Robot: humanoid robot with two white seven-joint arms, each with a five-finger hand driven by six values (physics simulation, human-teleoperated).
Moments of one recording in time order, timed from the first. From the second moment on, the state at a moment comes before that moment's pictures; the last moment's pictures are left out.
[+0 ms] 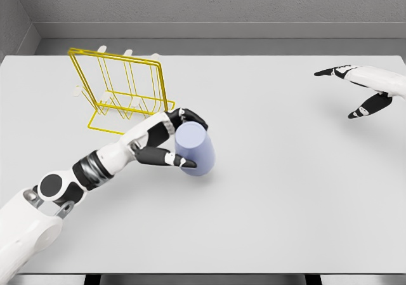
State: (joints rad) left arm -0.27 0.54 -0.62 -1.65 0.66 -0.26 -0.42; right arm -0.78 -0.89 0.79 -1.05 0.04 -0.61 0.45
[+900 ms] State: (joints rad) left arm -0.25 0.73 -0.50 -1.74 0.84 -0.30 -0.42; right arm -0.78 -0.89 0.79 -1.05 0.04 -0.61 0.45
